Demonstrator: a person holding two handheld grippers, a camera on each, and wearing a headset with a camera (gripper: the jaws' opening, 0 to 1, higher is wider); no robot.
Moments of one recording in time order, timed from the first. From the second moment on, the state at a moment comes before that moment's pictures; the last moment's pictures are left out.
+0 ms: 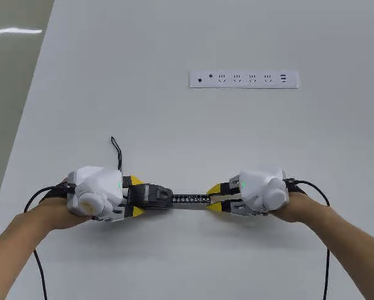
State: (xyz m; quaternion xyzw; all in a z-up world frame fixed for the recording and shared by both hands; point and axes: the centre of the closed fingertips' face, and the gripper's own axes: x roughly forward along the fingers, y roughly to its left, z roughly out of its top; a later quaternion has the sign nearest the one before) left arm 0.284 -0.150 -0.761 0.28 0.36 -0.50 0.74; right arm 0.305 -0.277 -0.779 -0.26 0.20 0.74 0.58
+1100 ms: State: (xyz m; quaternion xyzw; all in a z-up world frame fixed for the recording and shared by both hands) left arm 0.284 -0.149 -0.761 0.28 0.36 -0.50 0.74; right arm 0.312 -0.311 -0.777 -0.25 0.20 0.74 0.59
